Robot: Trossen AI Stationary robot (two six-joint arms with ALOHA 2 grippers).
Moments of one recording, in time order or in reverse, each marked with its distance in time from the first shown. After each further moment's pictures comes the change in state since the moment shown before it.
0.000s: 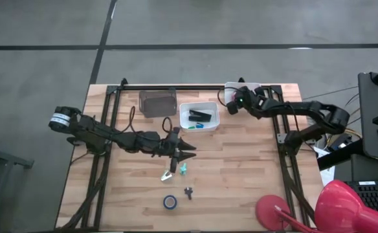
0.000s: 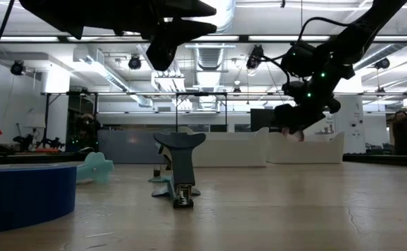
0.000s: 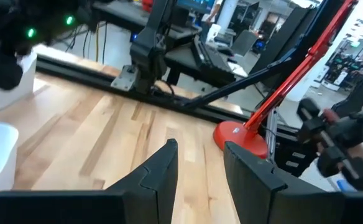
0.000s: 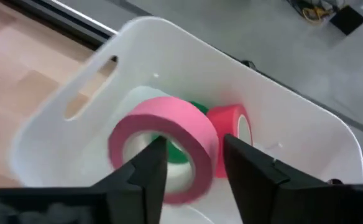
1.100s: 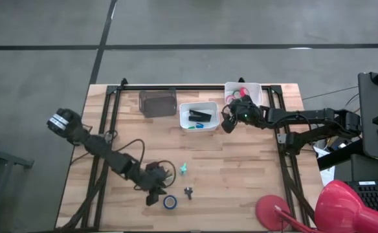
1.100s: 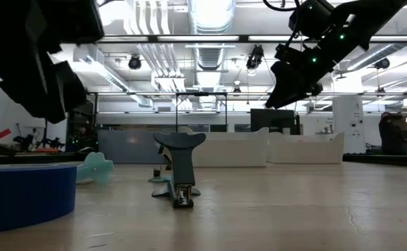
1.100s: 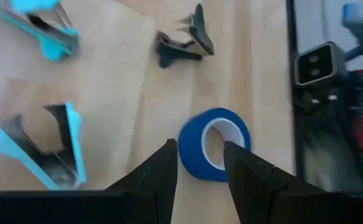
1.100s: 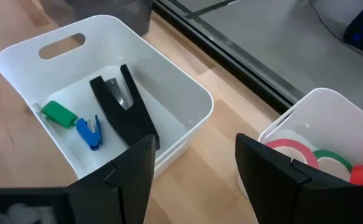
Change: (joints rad) left arm -0.384 0.009 0.000 -0.671 0.030 -0.457; right arm 0.311 -0.188 -0.001 0.000 -0.205 -0.056
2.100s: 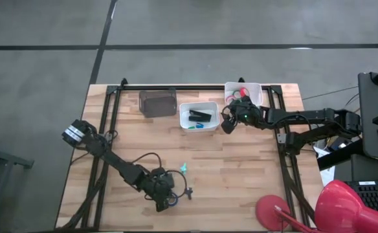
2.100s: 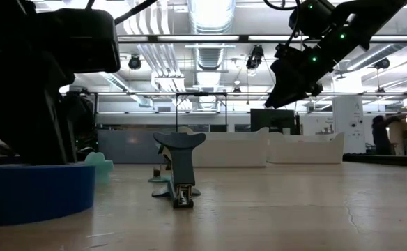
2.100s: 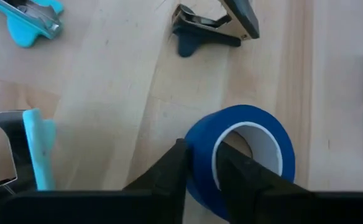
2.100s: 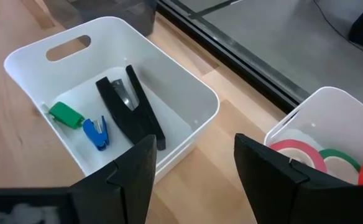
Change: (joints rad) left arm -0.024 0.268 0.161 -0.059 -0.086 -0.032; right arm 0.011 0.000 0.000 0.003 -0.004 0.019
